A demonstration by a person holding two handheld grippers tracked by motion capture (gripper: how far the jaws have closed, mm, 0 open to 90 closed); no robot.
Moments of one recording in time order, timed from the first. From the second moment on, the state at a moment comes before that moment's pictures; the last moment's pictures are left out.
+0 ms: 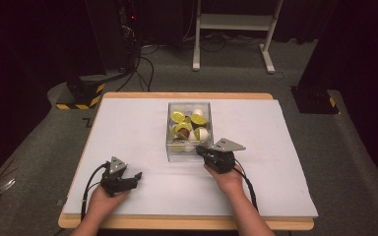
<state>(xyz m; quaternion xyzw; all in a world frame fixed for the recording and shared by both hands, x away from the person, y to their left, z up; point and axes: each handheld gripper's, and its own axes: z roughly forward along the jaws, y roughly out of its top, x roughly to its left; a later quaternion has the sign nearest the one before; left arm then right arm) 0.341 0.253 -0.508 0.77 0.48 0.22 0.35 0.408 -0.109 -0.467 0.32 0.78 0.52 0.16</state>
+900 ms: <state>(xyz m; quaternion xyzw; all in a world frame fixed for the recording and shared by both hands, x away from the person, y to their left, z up) 0.341 0.253 -0.508 0.77 0.48 0.22 0.35 0.414 -0.101 -0.470 0.30 0.78 0.52 0.16</state>
